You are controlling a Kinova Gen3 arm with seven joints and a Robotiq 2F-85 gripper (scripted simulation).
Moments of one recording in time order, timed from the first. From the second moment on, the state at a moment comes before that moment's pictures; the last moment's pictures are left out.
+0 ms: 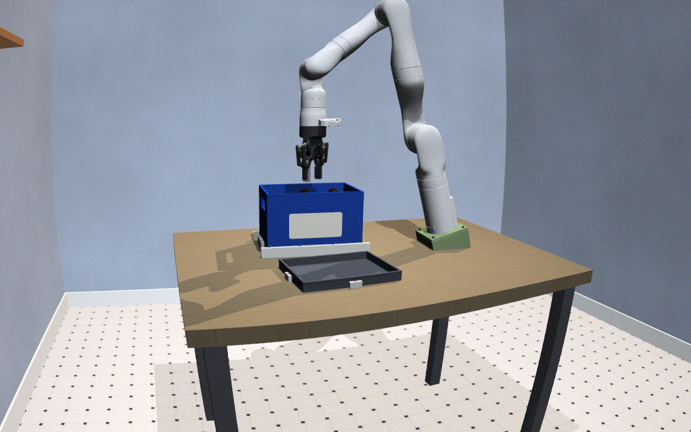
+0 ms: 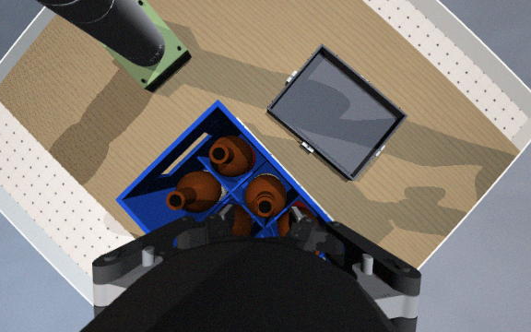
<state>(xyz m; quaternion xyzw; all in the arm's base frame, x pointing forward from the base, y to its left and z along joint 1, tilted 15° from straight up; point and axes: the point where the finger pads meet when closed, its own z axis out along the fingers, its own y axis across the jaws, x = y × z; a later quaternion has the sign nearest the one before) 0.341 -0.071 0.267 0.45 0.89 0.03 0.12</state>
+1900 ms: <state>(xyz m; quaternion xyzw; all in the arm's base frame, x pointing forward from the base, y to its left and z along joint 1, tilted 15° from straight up) 0.346 -0.079 0.299 0.44 0.89 0.04 0.13</state>
